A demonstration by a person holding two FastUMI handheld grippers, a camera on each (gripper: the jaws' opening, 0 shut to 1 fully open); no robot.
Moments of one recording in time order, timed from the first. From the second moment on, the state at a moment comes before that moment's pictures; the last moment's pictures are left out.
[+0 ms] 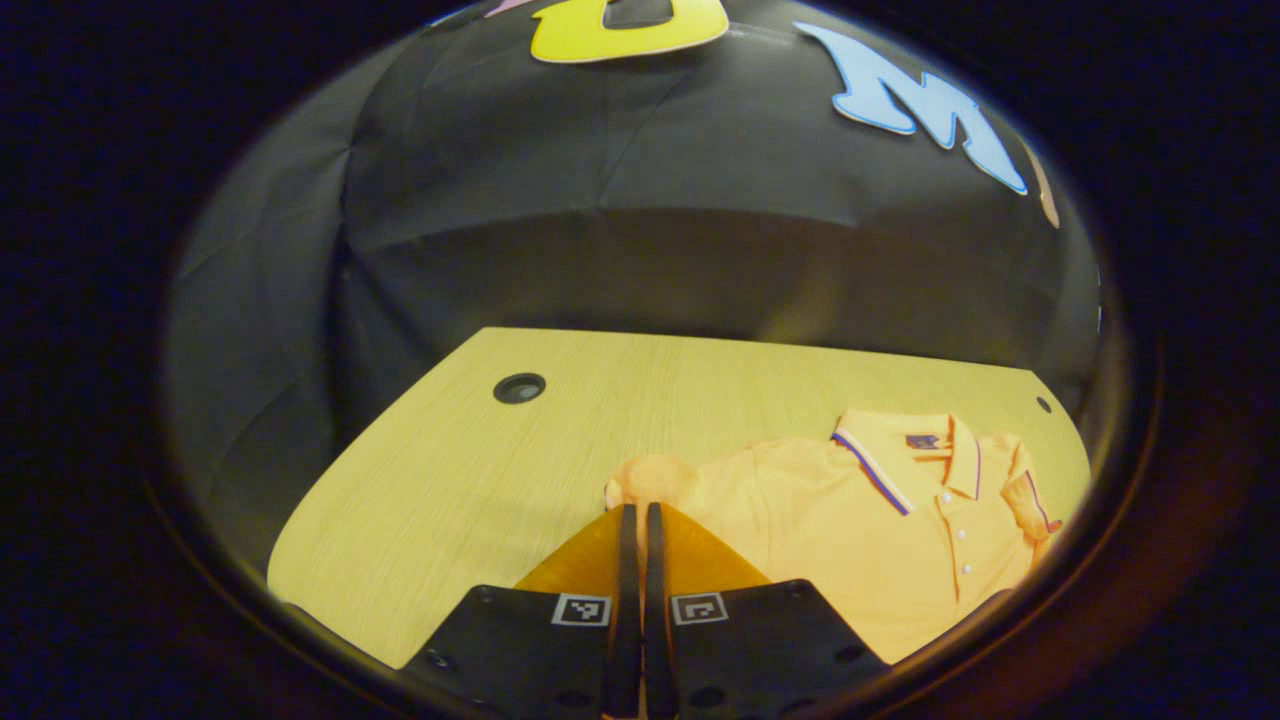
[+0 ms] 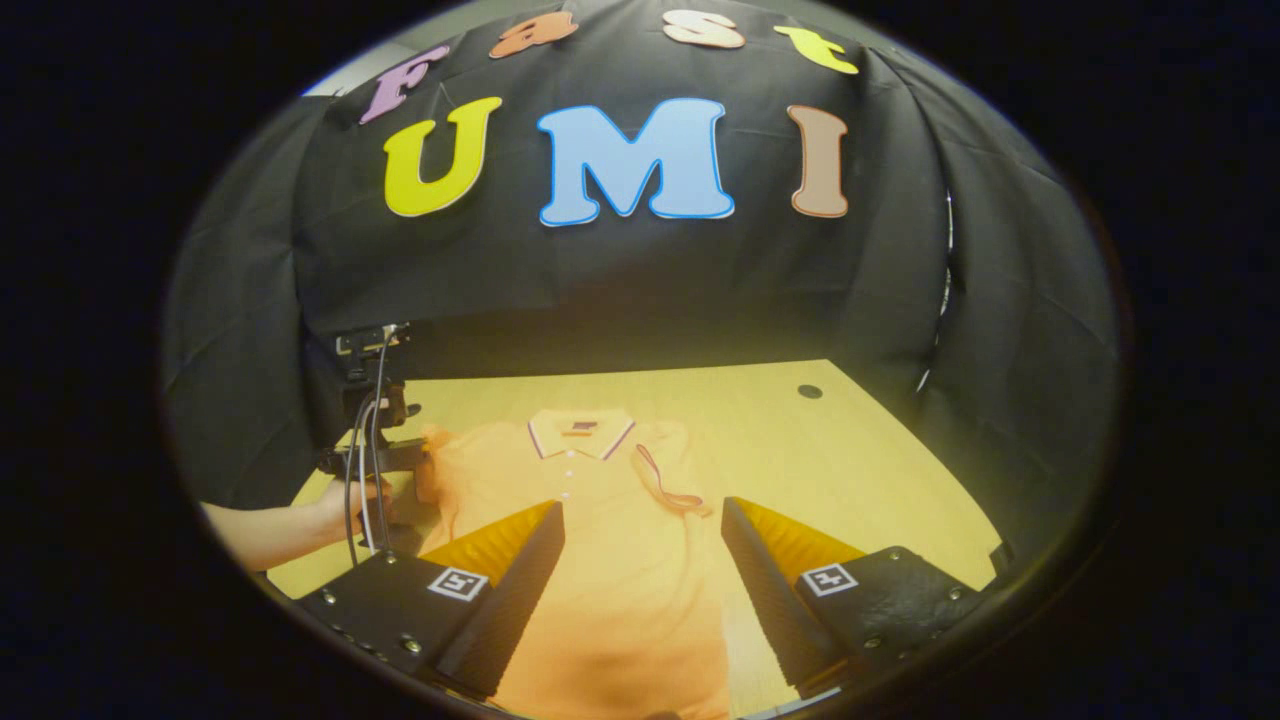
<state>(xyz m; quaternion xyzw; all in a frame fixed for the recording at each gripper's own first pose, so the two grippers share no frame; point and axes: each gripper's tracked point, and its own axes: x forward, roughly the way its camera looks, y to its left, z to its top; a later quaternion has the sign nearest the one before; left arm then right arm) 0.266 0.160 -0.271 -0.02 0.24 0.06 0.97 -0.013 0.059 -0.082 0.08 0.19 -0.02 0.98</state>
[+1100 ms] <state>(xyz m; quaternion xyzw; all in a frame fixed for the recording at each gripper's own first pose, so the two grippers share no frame) 0.258 0.039 -0.275 0.06 0.27 -0.06 0.96 -0.025 0.060 -0.100 0.09 0.20 -0.04 0.97</state>
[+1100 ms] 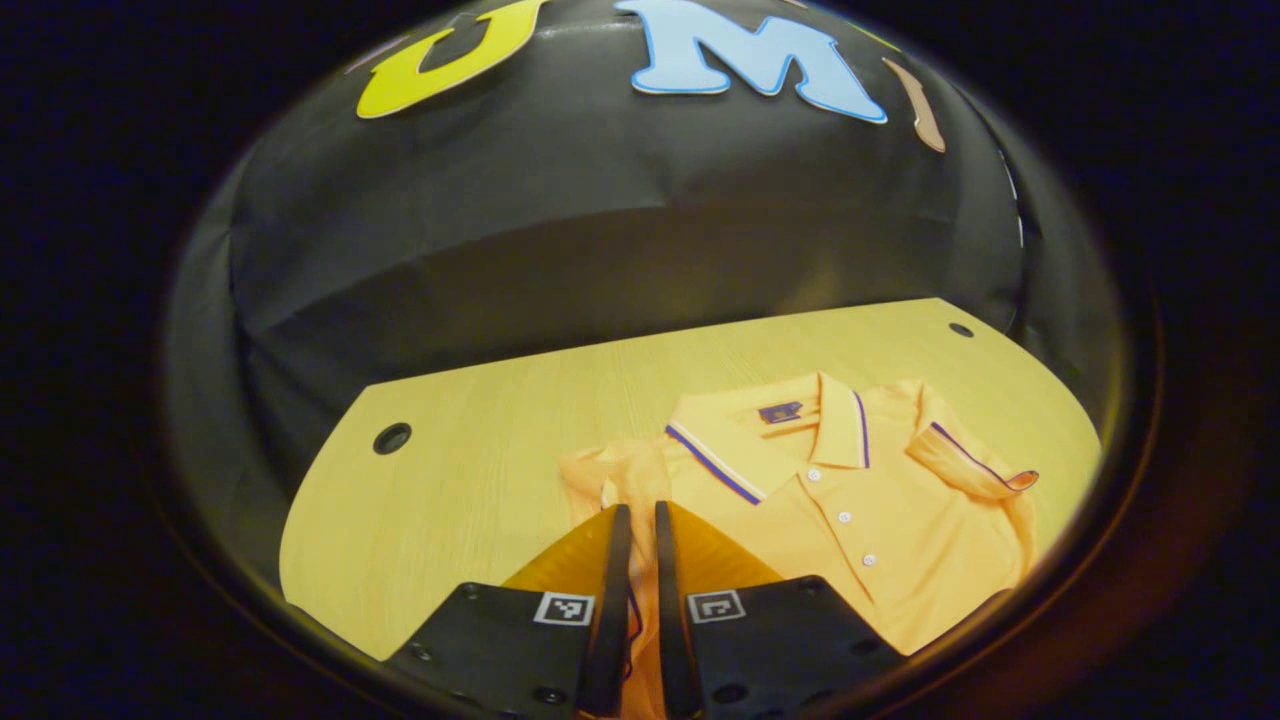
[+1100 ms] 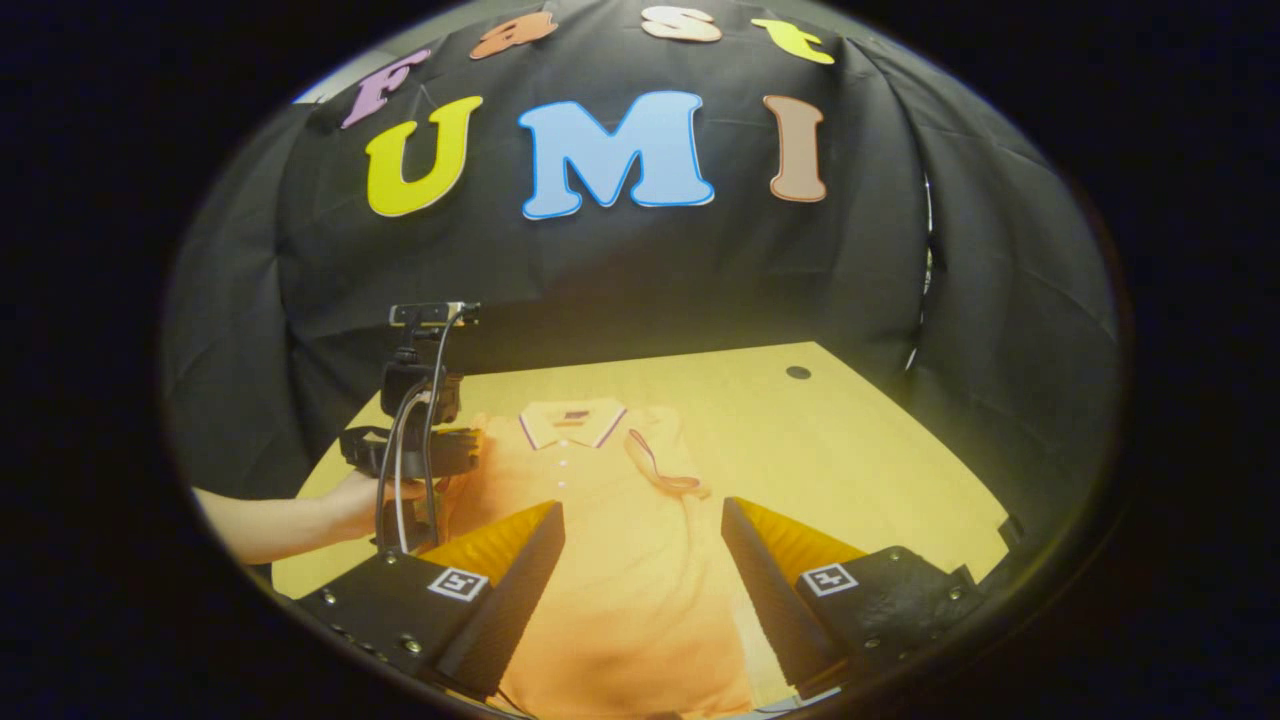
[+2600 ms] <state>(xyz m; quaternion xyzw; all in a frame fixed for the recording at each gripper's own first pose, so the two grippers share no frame) -0.023 0.010 -0.232 0.03 0.24 -0.04 0.97 -0.153 0.016 -0.203 0.01 0.26 0.07 0.96</state>
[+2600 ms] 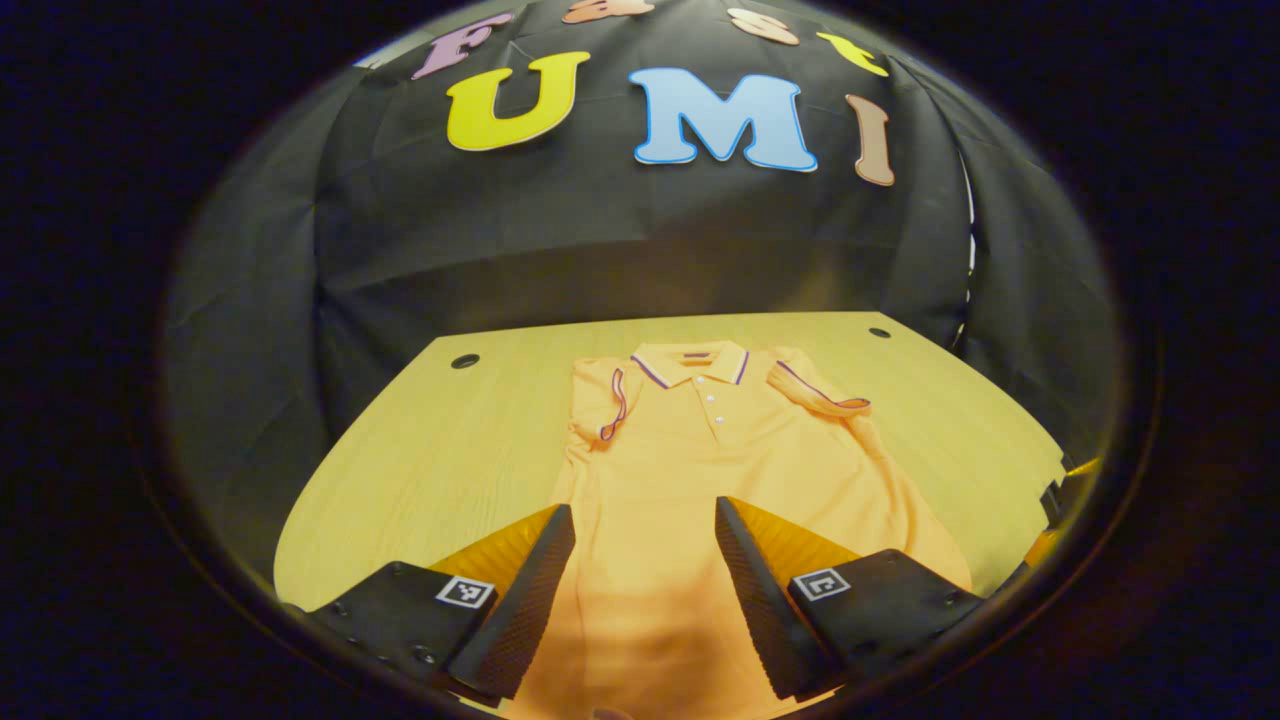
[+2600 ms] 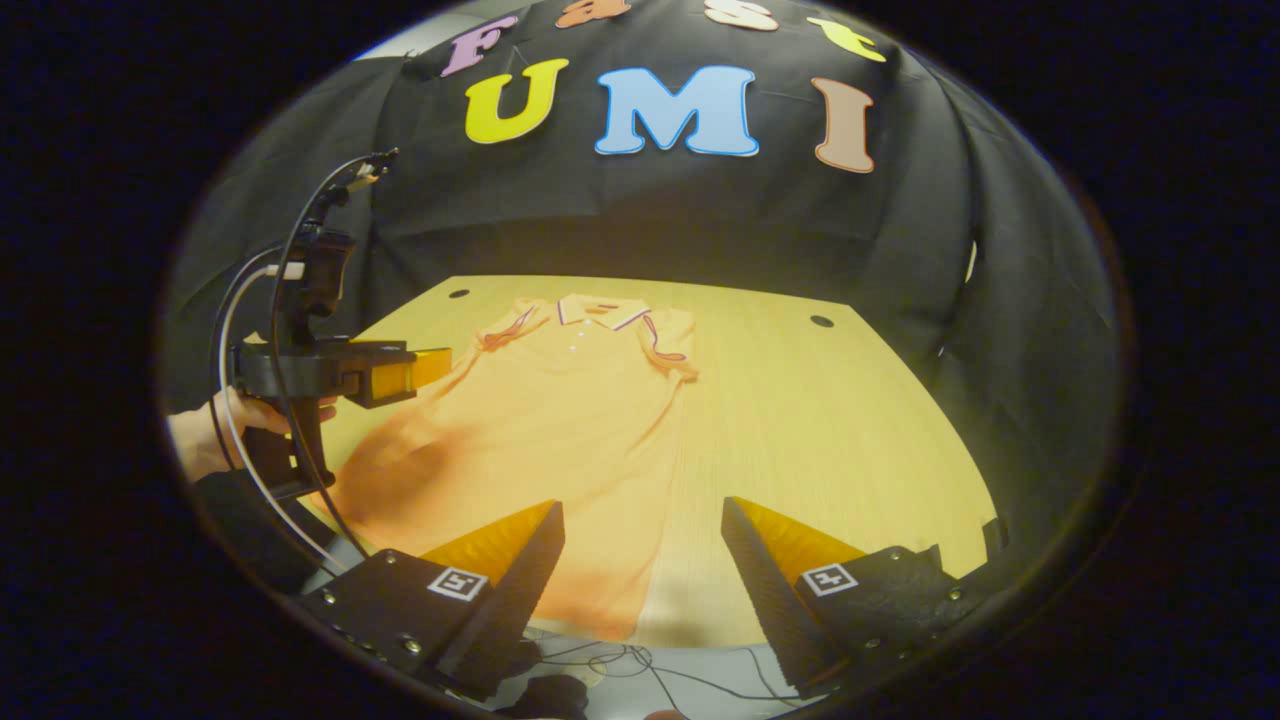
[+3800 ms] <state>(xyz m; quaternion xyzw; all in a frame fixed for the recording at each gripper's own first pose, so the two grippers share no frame) -0.195 0.088 -0.329 0.03 0.35 -0.06 0.93 -0.179 0.051 -0.306 0.05 0.38 0.03 0.92</state>
